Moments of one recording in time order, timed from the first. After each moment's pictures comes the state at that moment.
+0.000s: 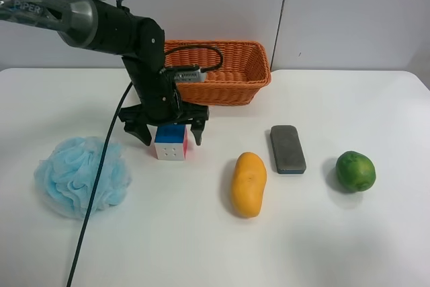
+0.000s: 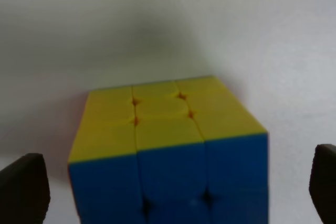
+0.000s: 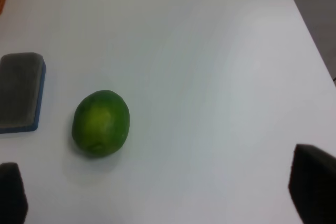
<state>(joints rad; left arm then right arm) -0.53 2.14 -1.45 -0.12 0.78 -0.40 0.09 0.00 -0.48 -0.18 1.06 0.08</state>
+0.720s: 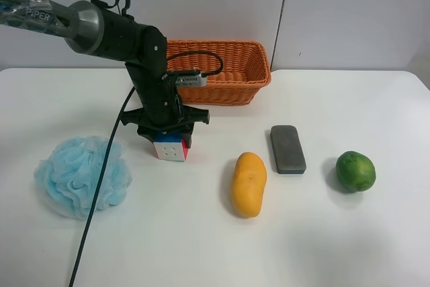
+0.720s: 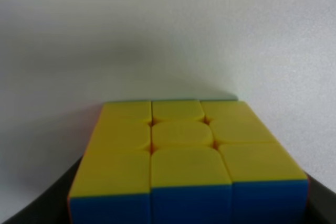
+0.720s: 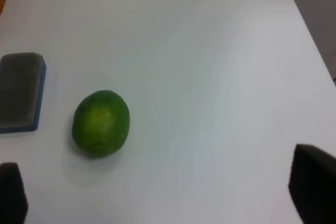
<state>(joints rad) -0.53 2.15 -1.45 -0.12 0.75 -0.40 0.09 0.00 -0.48 -0.18 1.06 0.08</state>
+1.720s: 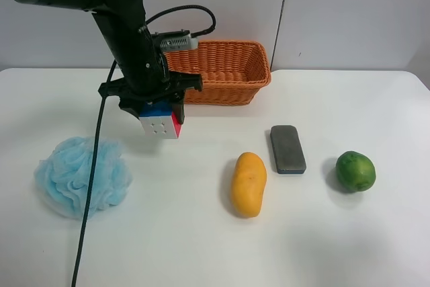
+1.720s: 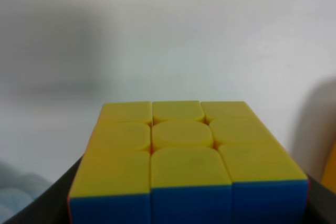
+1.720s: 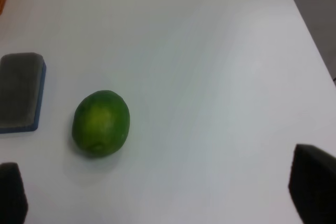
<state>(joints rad) -0.53 1.93 -1.46 -0.13 0.95 -0.42 0.09 0.00 -0.48 -0.18 1.06 0.08</state>
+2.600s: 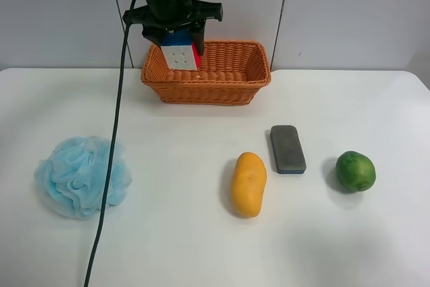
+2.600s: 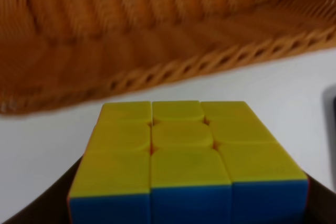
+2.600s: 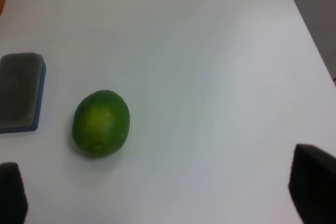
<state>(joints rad) -0.50 2.19 -2.15 -0.06 1.21 -0.34 0.09 0.00 -0.48 -0.18 1.06 0.08</state>
